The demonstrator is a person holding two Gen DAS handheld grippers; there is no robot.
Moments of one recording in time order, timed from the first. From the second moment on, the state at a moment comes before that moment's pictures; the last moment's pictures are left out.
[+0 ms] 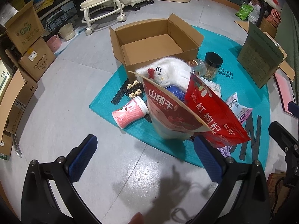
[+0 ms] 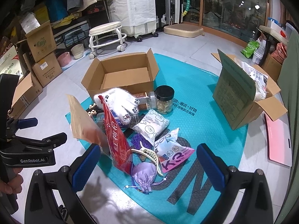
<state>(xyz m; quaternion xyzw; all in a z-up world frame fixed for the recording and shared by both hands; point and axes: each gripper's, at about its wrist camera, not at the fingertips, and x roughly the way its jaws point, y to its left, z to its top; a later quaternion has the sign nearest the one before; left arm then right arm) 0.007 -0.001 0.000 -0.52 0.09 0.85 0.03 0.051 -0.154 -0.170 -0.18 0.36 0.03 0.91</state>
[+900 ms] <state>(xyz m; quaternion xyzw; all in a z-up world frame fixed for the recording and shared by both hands) 0.010 -0.003 0.001 -0.52 0.09 0.85 0.07 -0.006 -0.174 -0.187 -0.17 0.36 0.01 0.92</state>
